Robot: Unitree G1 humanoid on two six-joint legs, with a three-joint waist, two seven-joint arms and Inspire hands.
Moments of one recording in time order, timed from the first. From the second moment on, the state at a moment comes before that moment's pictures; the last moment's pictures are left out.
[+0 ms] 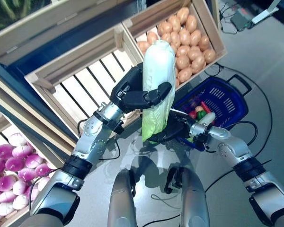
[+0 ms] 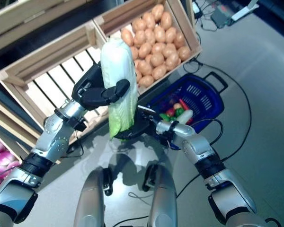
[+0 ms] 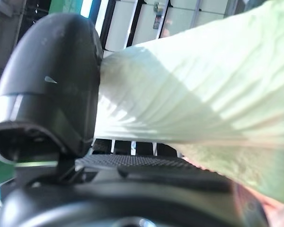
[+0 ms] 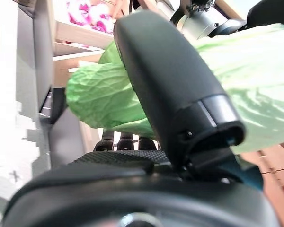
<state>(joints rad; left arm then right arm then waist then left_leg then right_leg) -0.63 0.57 -0.37 0.24 -0.87 -0.33 -0.46 -0.64 -0.54 0.44 0.26 0.75 0.28 0.53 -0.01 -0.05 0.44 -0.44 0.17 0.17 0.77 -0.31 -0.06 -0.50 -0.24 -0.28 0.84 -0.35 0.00</state>
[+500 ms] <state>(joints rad) -0.39 0.46 -0.31 0.23 -0.88 -0.23 -0.56 -0.46 -0.57 0.45 0.22 0.77 0.33 0.62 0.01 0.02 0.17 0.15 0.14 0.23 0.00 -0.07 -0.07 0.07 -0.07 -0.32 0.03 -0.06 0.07</state>
